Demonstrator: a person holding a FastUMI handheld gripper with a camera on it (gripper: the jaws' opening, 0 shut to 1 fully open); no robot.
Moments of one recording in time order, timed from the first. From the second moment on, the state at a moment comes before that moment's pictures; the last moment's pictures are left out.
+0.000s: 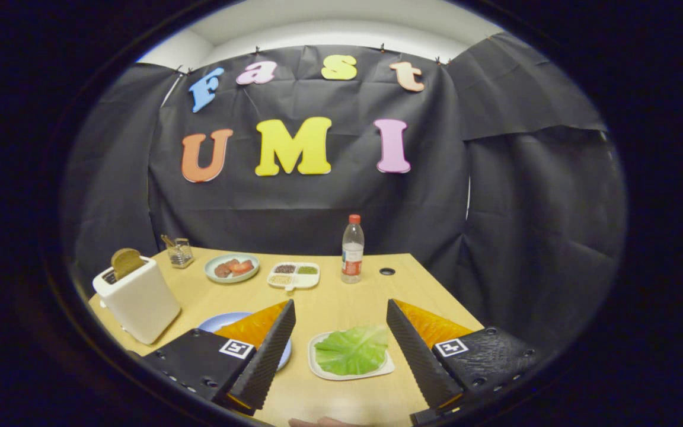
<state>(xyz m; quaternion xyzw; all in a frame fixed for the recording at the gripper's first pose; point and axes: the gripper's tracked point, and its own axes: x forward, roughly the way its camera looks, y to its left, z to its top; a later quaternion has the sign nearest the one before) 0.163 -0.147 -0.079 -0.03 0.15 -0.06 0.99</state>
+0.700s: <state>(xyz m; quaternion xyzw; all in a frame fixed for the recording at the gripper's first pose) 0.251 -0.228 -0.216 -0.01 0.33 -0.09 0.94</state>
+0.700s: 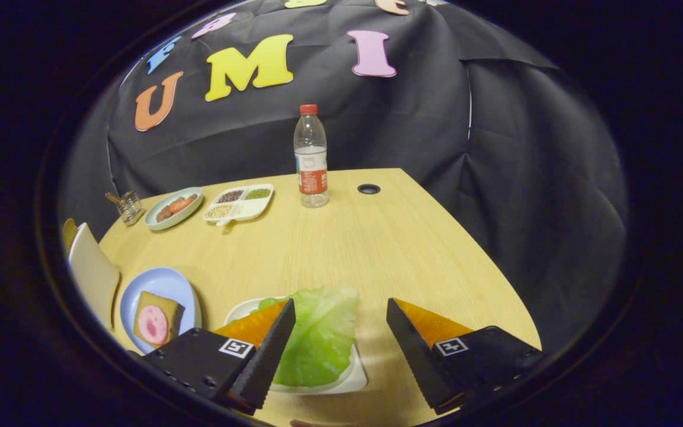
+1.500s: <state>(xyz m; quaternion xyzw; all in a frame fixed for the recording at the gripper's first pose) 0.253 -0.208 -0.222 -0.05 0.36 -0.08 0.93</state>
